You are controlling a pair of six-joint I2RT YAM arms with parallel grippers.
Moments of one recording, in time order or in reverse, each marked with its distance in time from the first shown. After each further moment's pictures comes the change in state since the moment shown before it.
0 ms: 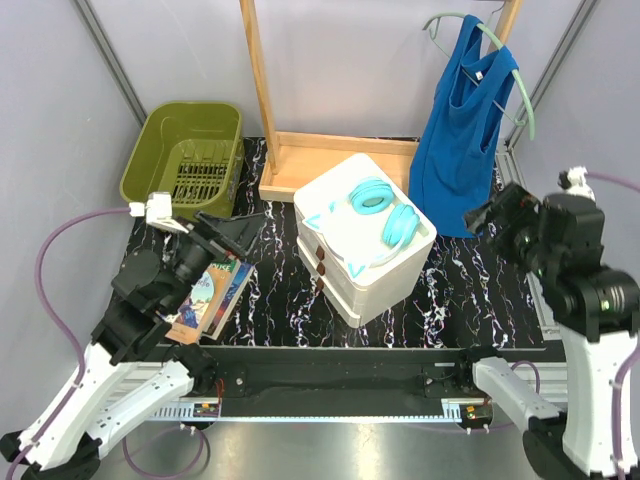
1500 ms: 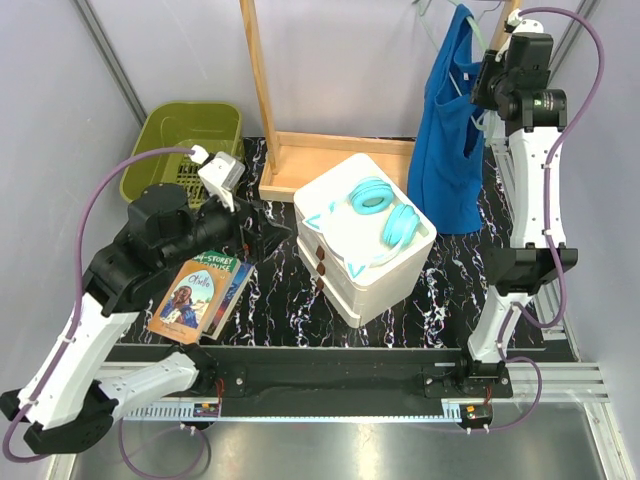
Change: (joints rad) left arm 0.001 0.367 0.555 -0.567 0.303 0.556; right arm -0.141 1.120 0.974 0.301 -0.035 -0.587
